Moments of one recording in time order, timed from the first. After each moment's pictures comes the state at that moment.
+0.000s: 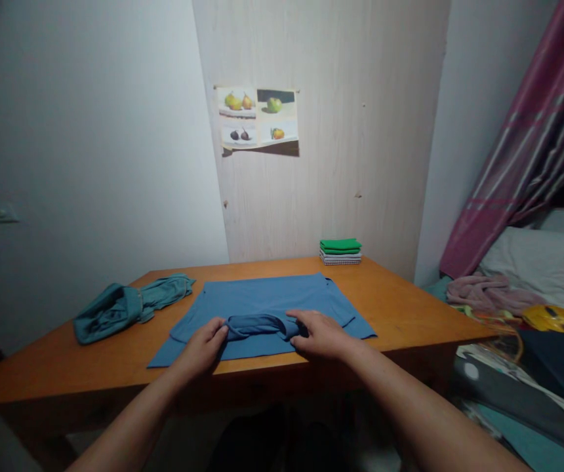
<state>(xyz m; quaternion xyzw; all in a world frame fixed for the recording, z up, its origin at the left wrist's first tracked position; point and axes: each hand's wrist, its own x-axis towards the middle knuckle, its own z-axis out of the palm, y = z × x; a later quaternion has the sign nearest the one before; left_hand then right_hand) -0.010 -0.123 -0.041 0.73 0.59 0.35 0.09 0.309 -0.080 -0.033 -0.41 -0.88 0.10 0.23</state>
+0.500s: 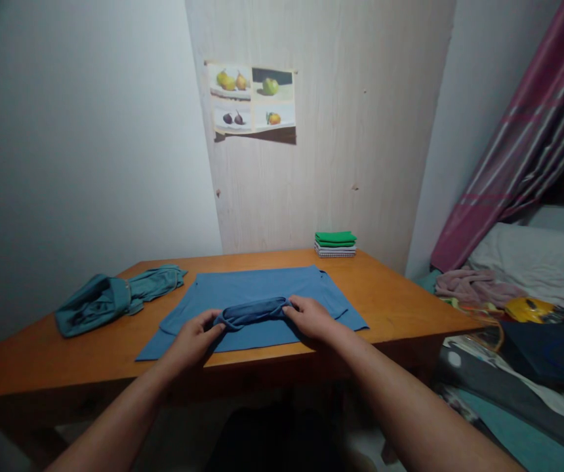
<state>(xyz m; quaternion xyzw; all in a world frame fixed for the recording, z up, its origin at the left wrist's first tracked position) -0.006 -0.123 -0.042 0.68 0.55 0.42 0.24 0.300 -0.060 -0.032 -0.43 -0.83 0.18 0.31</state>
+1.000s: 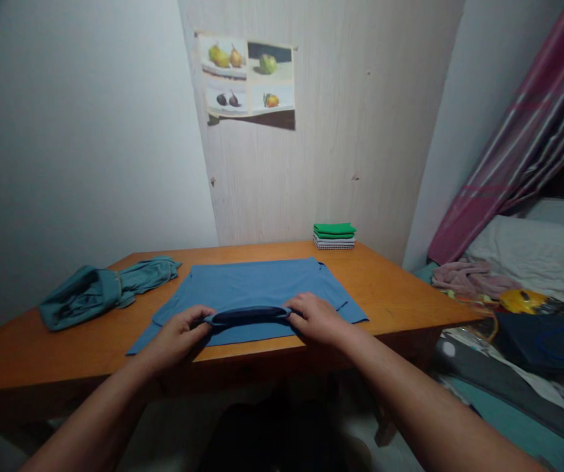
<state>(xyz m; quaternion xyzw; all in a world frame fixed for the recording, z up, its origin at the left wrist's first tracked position) -0.020 -0.138 -0.024 0.73 0.54 0.36 0.23 0.319 -0.078 -0.031 -0.36 -0.90 0.06 0.23</state>
